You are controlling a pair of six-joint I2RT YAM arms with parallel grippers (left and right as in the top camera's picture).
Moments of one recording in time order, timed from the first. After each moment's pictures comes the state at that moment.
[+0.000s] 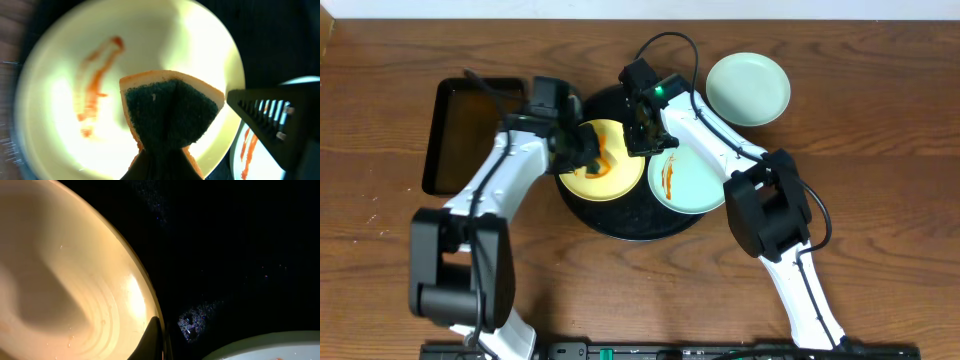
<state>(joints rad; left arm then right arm) -0.15 1.80 1.20 -0.61 0.28 -0.44 0.59 2.45 2.09 -1.02 -0.15 0.41</state>
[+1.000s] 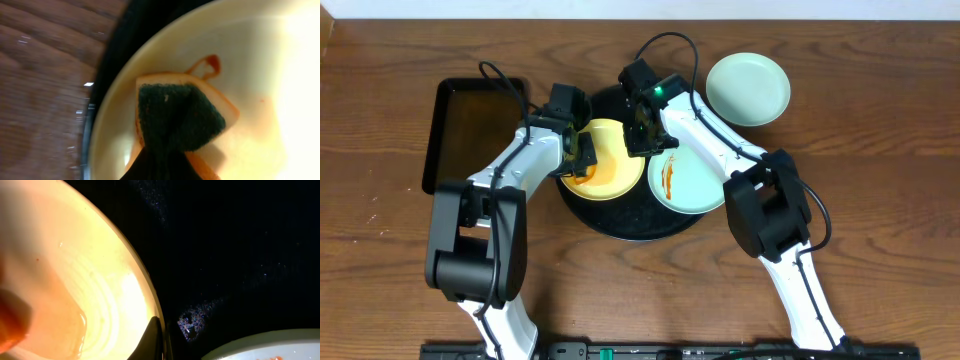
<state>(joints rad) -0.18 1.92 1.21 -0.59 -0.05 -0.41 0.59 2.45 2.09 -1.02 -0.14 0.42</state>
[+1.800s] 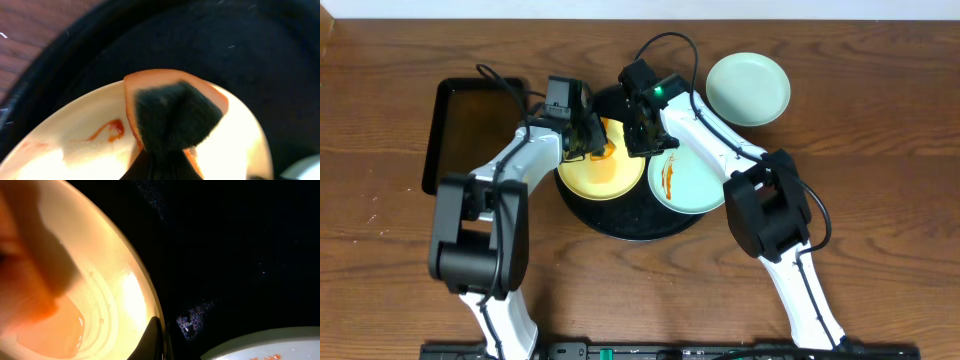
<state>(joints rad) -0.17 1.96 1.21 -0.32 0.18 -0.50 0.59 2.45 2.09 -1.03 -0.14 0.42</state>
